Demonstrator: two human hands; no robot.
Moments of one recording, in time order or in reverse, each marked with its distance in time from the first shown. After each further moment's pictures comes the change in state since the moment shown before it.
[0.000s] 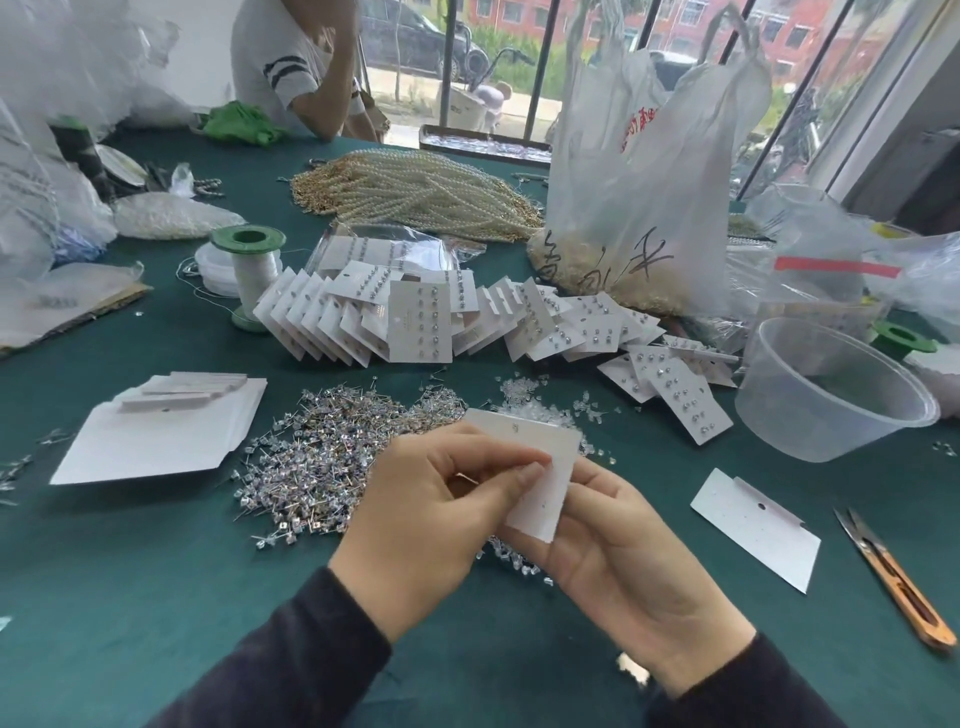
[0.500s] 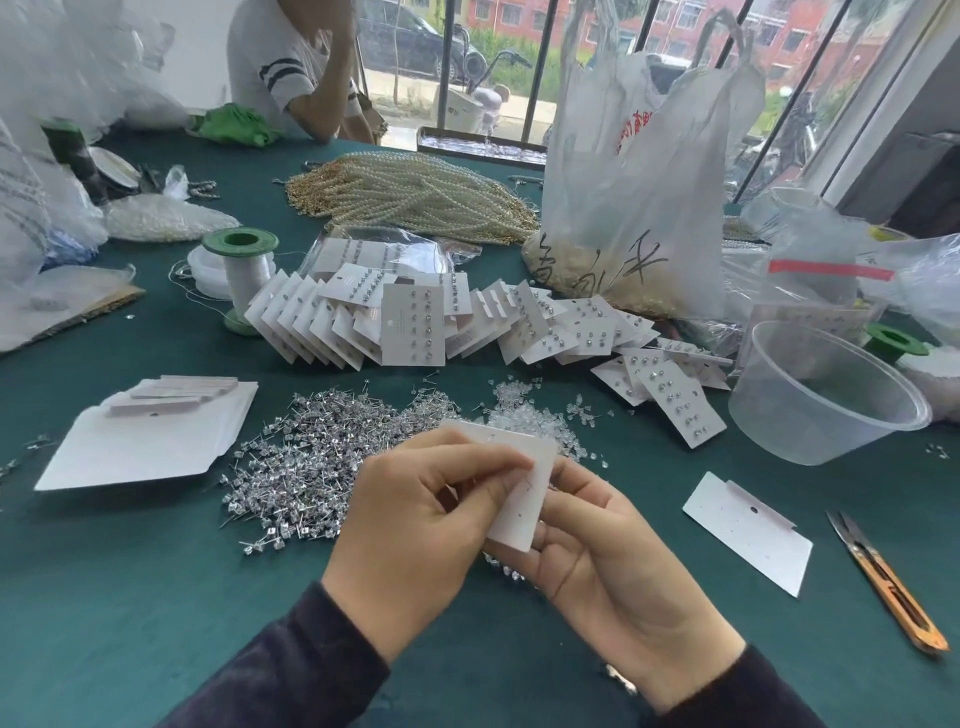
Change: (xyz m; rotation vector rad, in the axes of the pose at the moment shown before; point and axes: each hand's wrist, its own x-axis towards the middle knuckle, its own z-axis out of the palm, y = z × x) left_hand -0.003 -0.002 0.003 0.161 0.091 0.126; right_hand -0.004 0.000 0.005 0.125 -0.037 0.014
